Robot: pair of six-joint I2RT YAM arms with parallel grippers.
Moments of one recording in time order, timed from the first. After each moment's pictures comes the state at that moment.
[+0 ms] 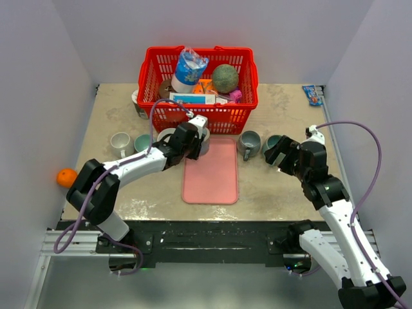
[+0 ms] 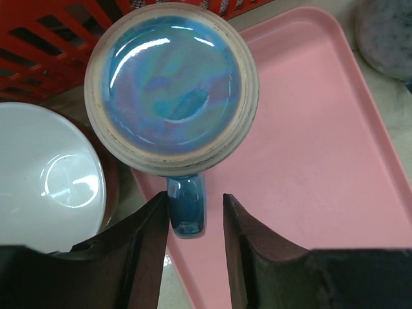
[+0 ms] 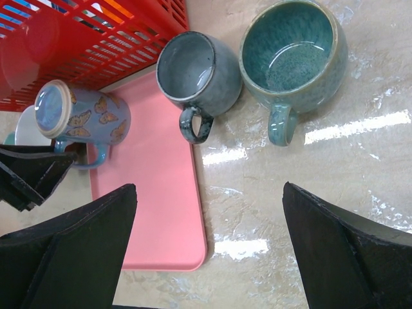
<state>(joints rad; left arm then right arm) -0.67 1.60 1.02 -0.12 -0.19 -0.17 0.26 0.72 0.78 -0.59 0.11 0.65</state>
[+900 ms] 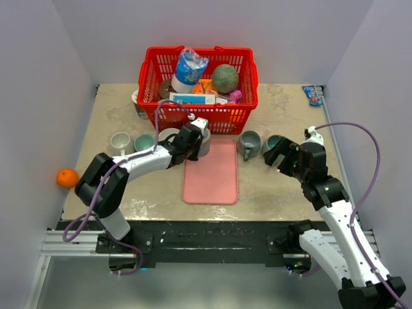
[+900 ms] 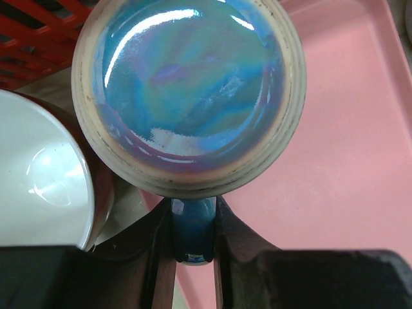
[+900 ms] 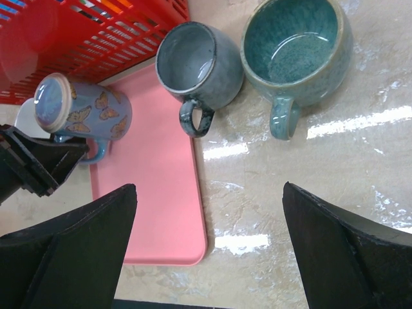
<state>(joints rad) -0.67 1.69 1.05 -0.15 -0.22 -0.20 0.26 0.72 0.76 -0.60 0.10 0.65</state>
